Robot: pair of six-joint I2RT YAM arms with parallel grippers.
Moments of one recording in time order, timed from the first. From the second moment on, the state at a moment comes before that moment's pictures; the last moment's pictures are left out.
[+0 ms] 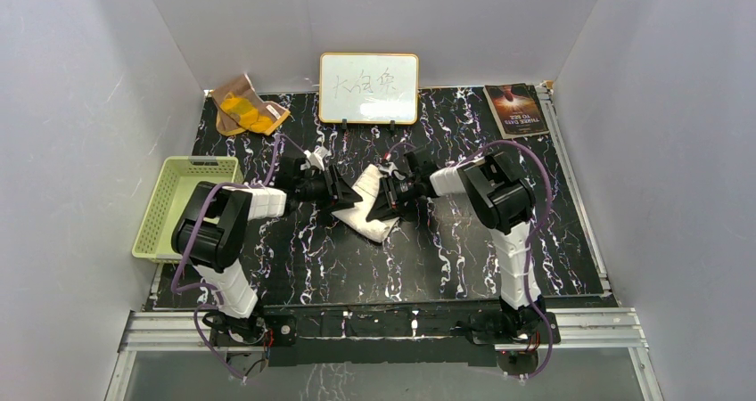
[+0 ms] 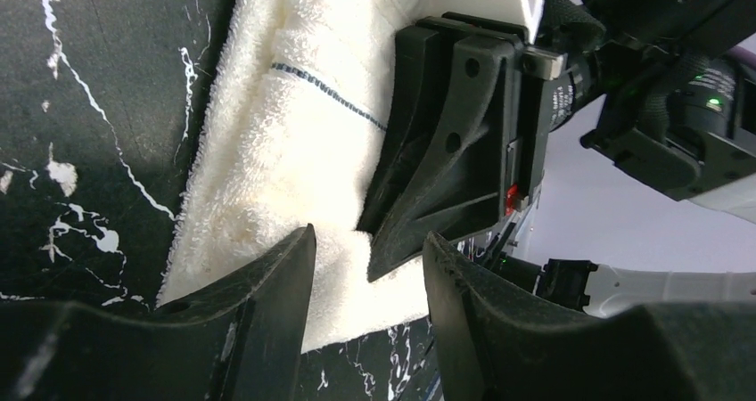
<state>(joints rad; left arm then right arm) -0.29 1.75 0.76 0.27 0.72 -0.75 0.46 2.20 1.18 0.09 -1.13 0.65</state>
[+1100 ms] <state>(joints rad) -0.33 1.78 0.72 0.36 0.66 -0.73 0.93 1.73 1.10 -0.18 0.00 -0.08</state>
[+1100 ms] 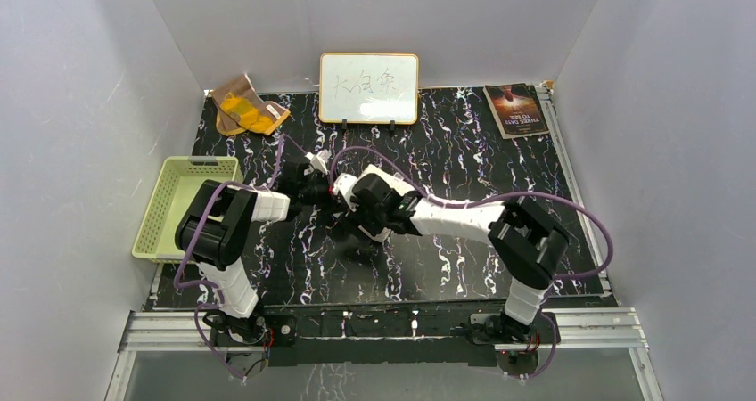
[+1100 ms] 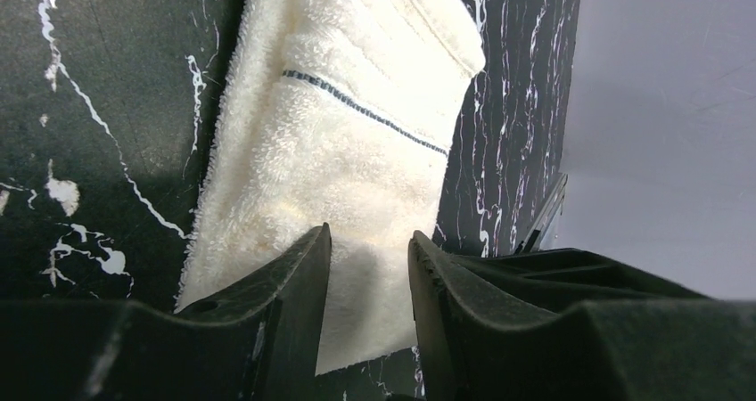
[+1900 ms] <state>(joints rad) -0.31 1.79 0.76 0.21 0.64 -0.67 1.03 1.88 1.15 -0.19 0.33 -0.12</state>
